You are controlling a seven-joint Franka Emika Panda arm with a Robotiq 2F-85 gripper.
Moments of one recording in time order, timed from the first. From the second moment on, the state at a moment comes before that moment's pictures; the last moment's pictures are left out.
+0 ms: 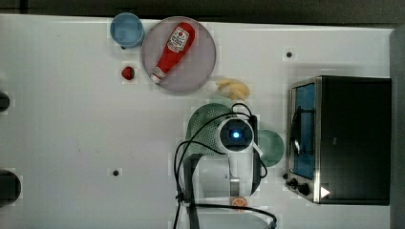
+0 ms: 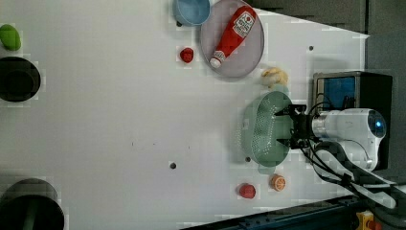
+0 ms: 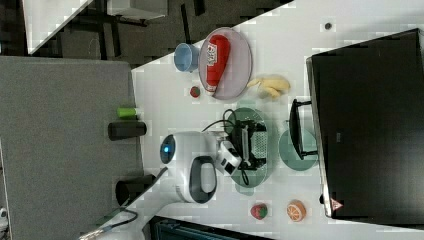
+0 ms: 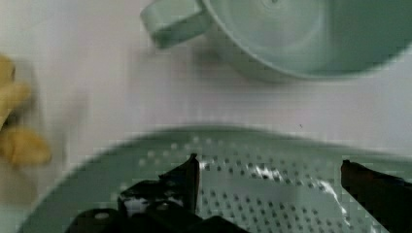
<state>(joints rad) -0.26 0.30 0.10 -2.46 -0.24 1.10 0.83</state>
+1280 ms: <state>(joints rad) -0.25 -0.33 0.17 -1.92 0.04 -0.01 0.11</state>
